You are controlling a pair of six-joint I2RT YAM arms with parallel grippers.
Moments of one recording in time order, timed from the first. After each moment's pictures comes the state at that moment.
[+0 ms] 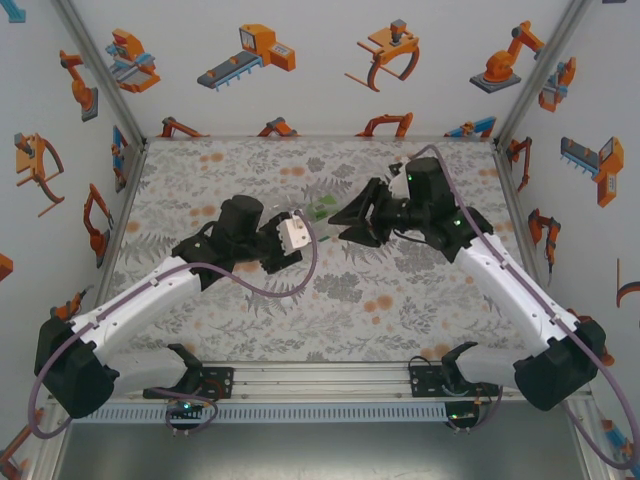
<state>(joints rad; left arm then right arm) -0.75 1.19 0.94 -0.36 0.29 0.63 0.51 1.24 1.20 -0.51 -0.62 1.13</state>
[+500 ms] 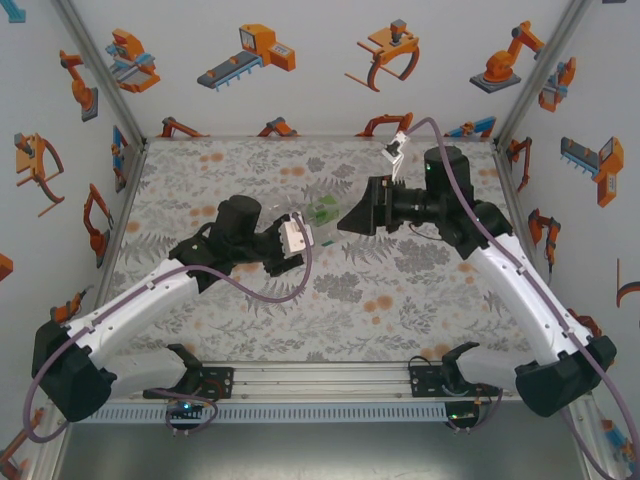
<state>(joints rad) -0.75 1.16 0.94 -0.35 0.39 0.63 0.47 1.19 1.29 -0.53 -0.74 0.38</state>
